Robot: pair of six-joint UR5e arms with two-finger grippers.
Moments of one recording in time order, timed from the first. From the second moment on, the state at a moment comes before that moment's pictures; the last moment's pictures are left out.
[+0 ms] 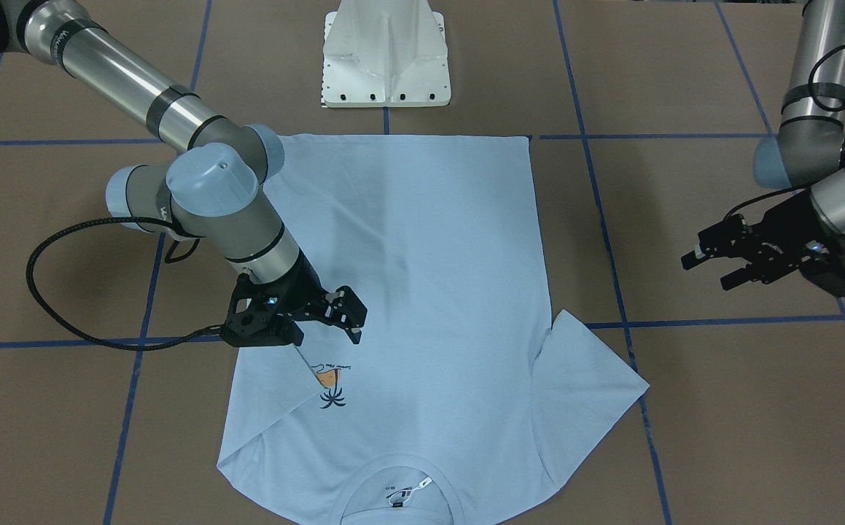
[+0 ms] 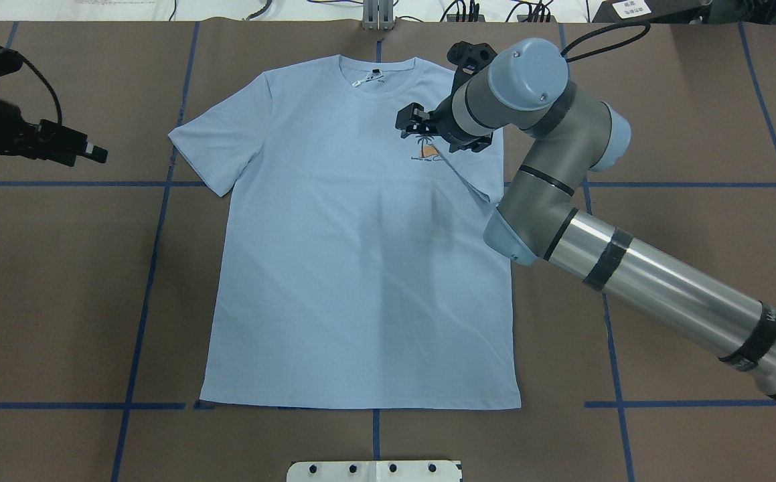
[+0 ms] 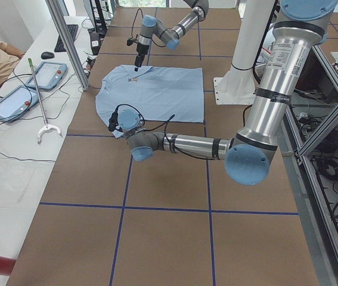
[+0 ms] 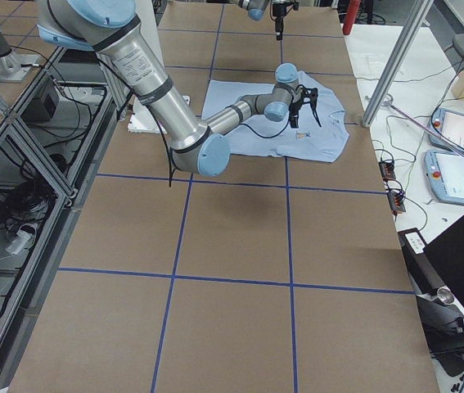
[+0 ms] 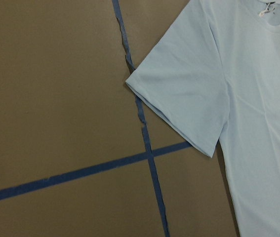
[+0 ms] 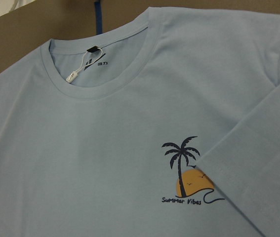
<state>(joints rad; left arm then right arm) -1.10 -1.89 -1.29 -2.63 -2.50 -0.96 0.73 -0.86 1.35 -0.95 1.92 1.36</state>
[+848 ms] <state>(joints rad) -0.99 -2.07 -1.10 -2.63 -2.16 -1.04 0.74 -1.11 1.74 -0.96 1.94 1.38</state>
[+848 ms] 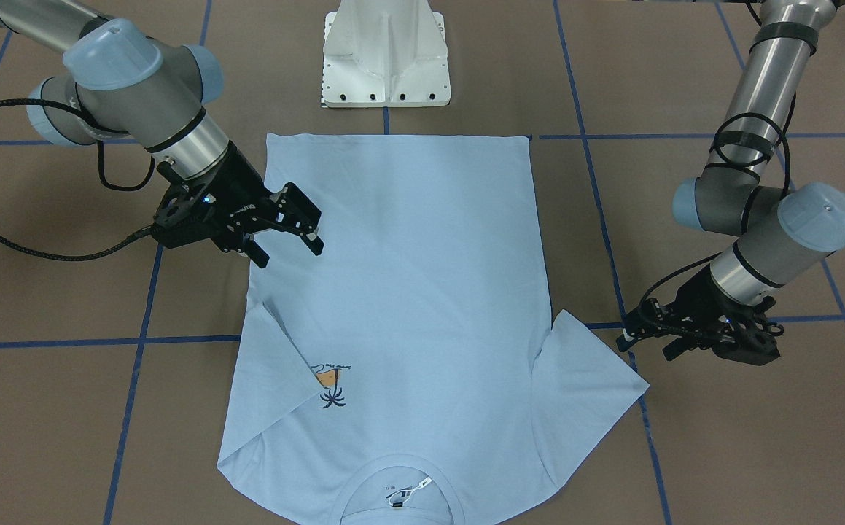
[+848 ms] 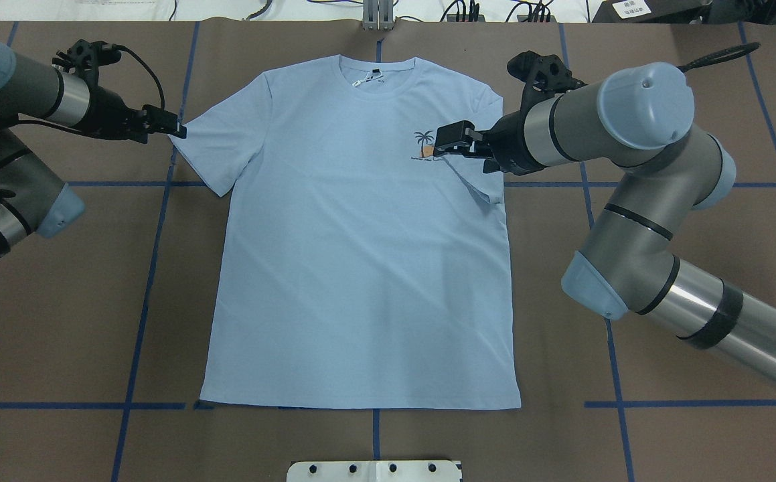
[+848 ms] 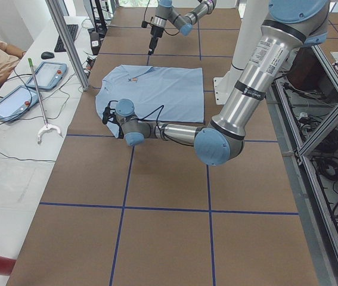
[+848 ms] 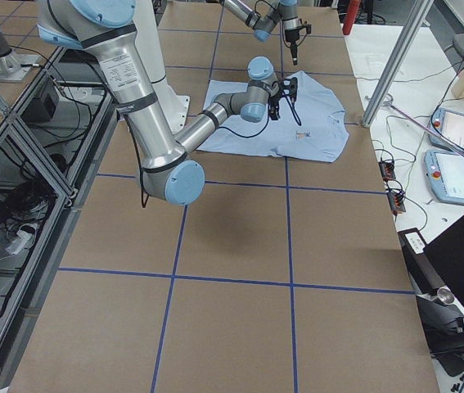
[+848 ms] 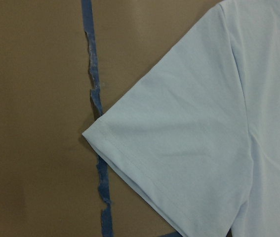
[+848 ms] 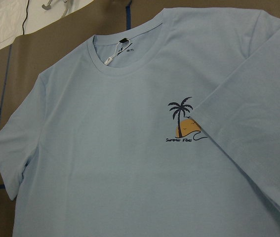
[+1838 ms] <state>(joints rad) -0.95 -2.12 -0.99 -2.63 -2.09 -1.04 0.73 -1.17 1.81 -0.96 1.94 1.37</state>
